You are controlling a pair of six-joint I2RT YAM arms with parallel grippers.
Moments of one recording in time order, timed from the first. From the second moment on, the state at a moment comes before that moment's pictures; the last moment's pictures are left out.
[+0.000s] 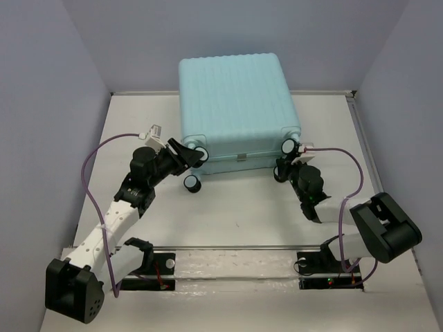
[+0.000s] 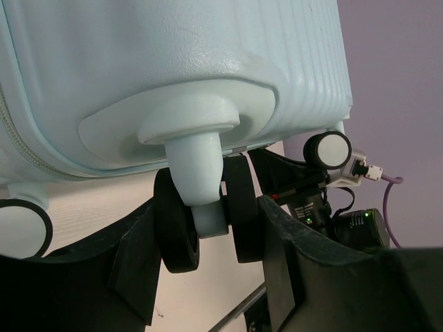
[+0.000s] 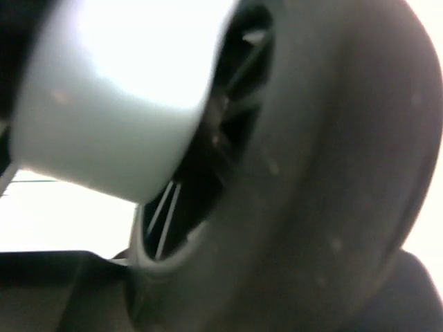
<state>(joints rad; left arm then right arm) -0.34 0.91 0.60 0.09 0.30 -0.94 0.45 1.37 0.29 0.96 0.22 0.25</state>
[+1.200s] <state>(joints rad) -0.48 1.01 0.61 0.19 0.28 -1.08 1.17 1.97 0.78 1.26 0.16 0.46</state>
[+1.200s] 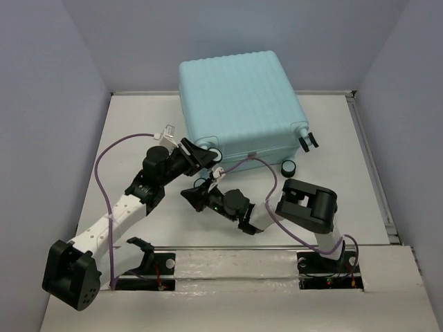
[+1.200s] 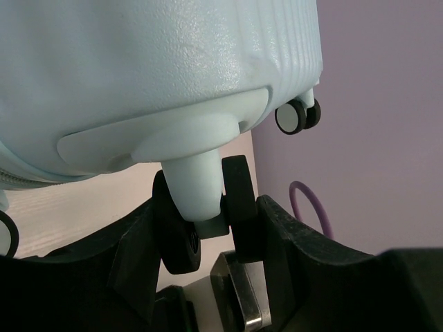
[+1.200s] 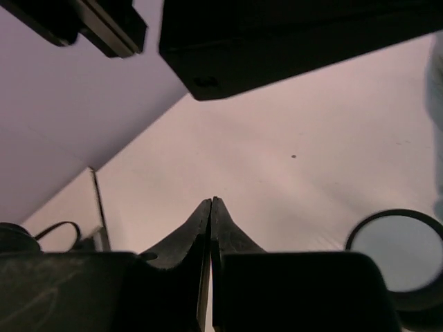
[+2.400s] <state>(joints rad) -0.50 0.94 0.58 0.15 0.22 -1.03 0.65 1.32 0.59 0.47 0.18 0.49</state>
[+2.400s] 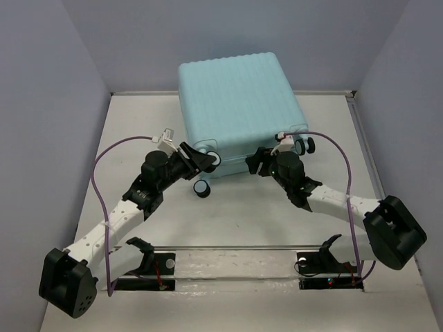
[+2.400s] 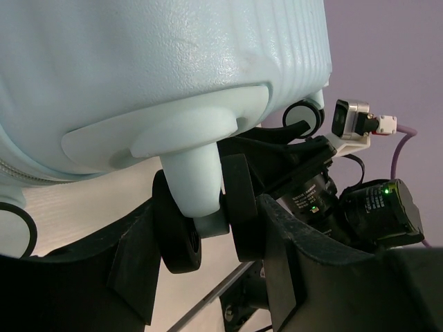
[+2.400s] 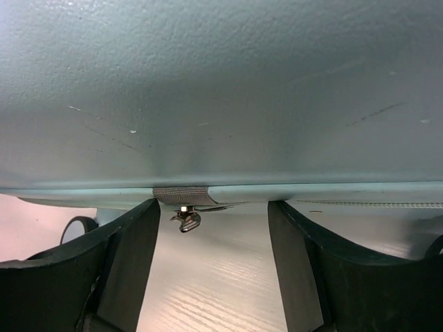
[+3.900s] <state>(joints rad) -0.51 0.93 0.57 0.15 0.25 -1.02 0.76 1.28 0.41 0.61 0.16 0.45</state>
